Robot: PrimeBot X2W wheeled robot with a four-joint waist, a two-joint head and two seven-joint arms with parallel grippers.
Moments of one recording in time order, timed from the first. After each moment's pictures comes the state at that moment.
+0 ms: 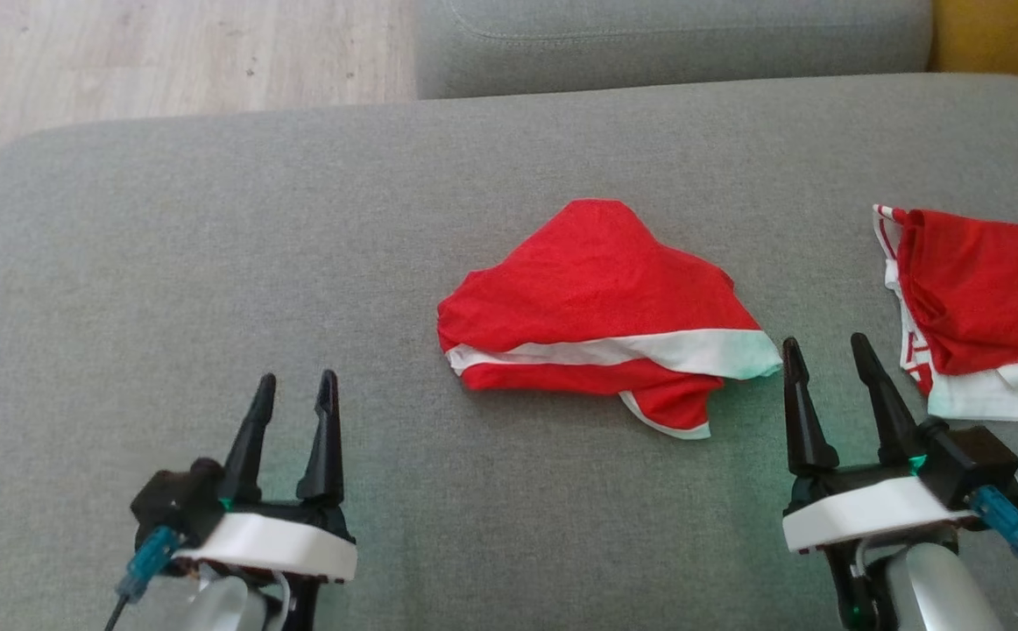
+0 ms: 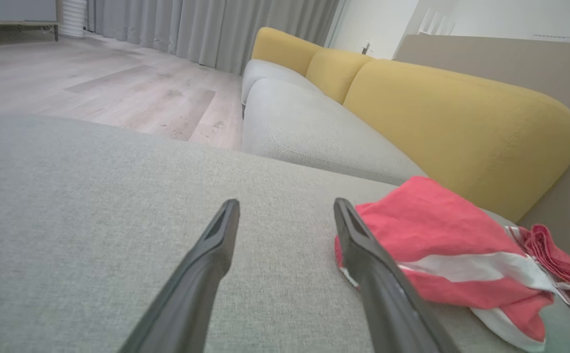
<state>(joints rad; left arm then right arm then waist) -0.12 0.13 -0.29 0.32 -0.50 -0.08 -0.25 -0.05 -0.05 0.07 0.24 0.18 0.12 -0.25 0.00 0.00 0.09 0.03</state>
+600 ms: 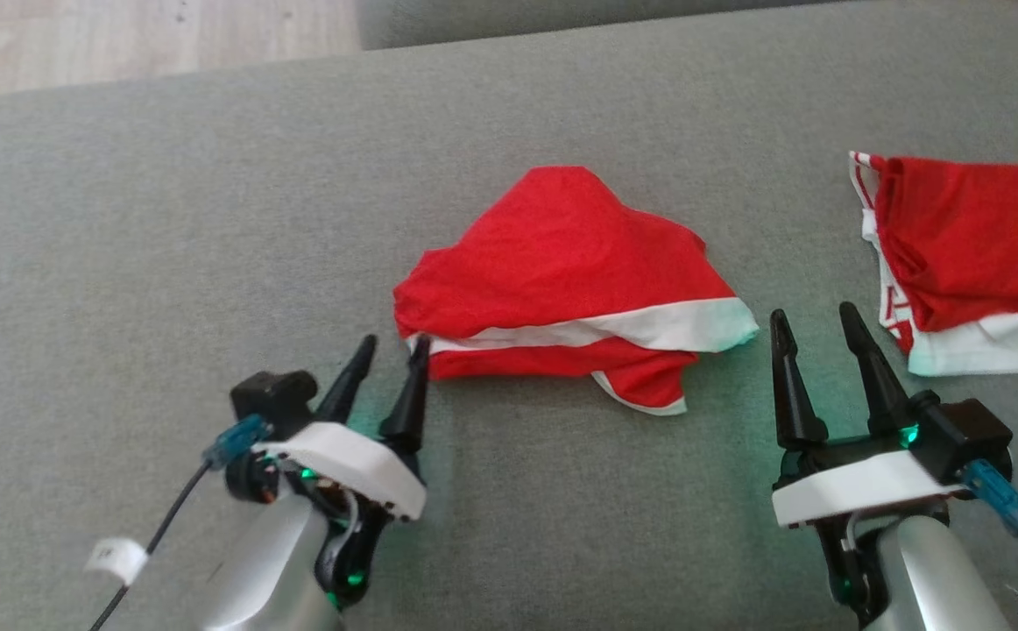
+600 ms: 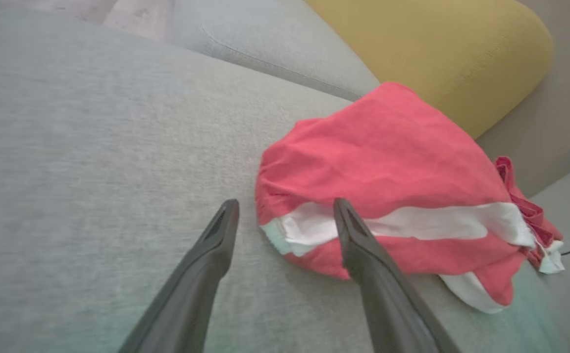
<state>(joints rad) -0.36 0.08 -0.46 0.57 -0.65 -0.12 -0.10 -0.10 -0.05 0.09 0.24 0.18 0.12 -0.25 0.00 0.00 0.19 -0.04</state>
